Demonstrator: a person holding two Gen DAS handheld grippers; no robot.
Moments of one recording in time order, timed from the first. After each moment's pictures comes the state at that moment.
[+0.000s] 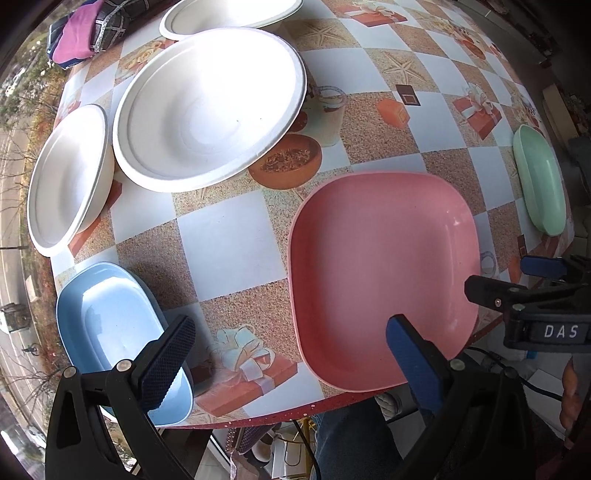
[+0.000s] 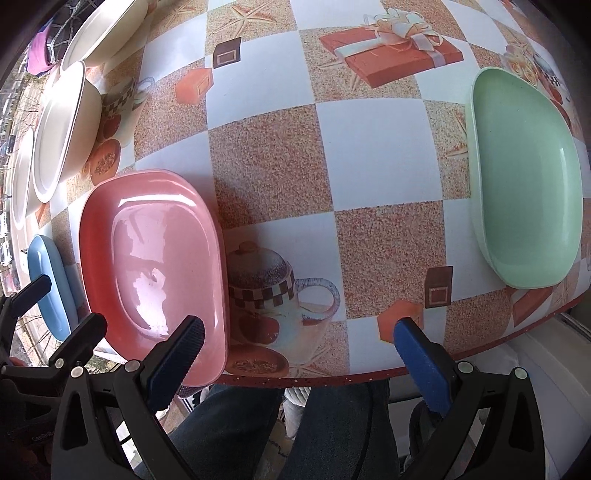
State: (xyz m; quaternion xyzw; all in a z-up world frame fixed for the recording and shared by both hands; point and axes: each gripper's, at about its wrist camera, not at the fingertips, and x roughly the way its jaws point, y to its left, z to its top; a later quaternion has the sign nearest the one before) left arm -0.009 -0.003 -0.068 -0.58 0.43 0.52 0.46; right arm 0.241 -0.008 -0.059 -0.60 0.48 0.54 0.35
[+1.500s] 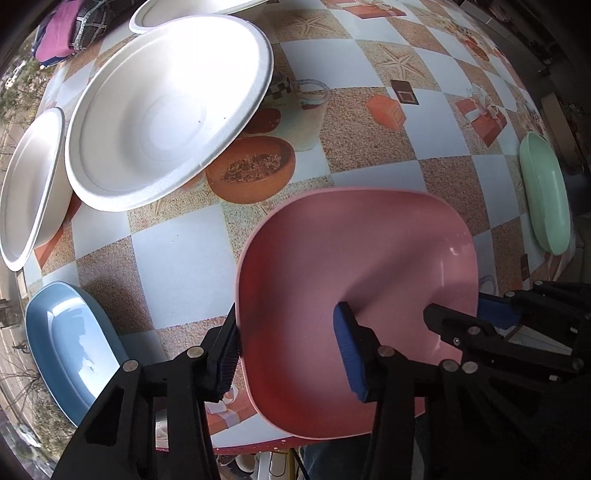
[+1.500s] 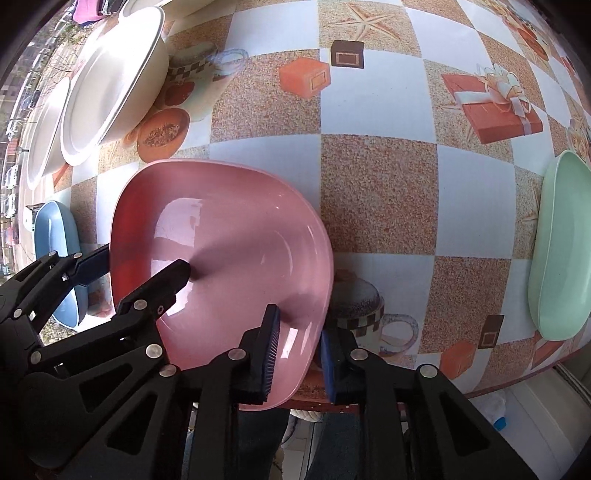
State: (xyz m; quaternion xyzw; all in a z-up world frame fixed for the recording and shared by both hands) left arm -0.020 0.033 -0.131 -0.58 0.42 0.52 0.46; right arm 0.187 -0.019 -0.056 -0.63 0.43 0.58 0.29
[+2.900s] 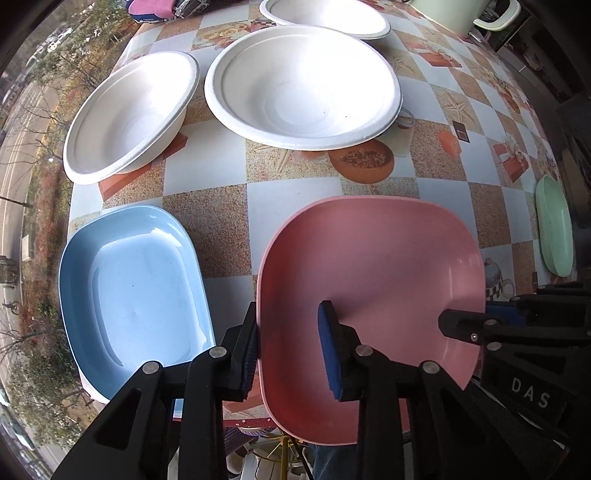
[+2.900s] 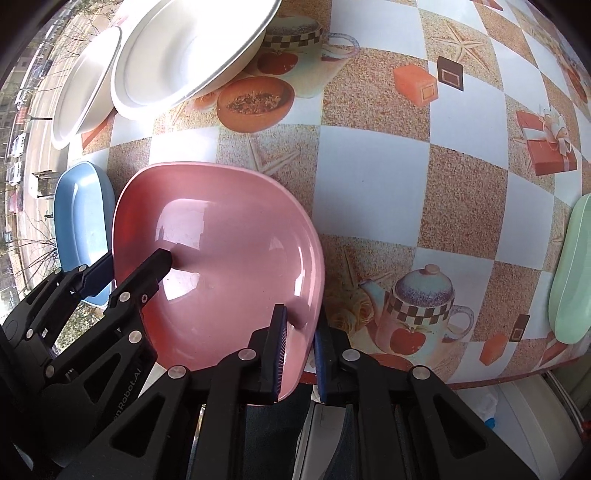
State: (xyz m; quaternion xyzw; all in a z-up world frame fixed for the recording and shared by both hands) left arm -0.047 -0.094 -0.098 -0.58 0.37 0.60 0.42; right arm 0.131 -0.044 -0.042 -0.66 0.41 0.58 0.24
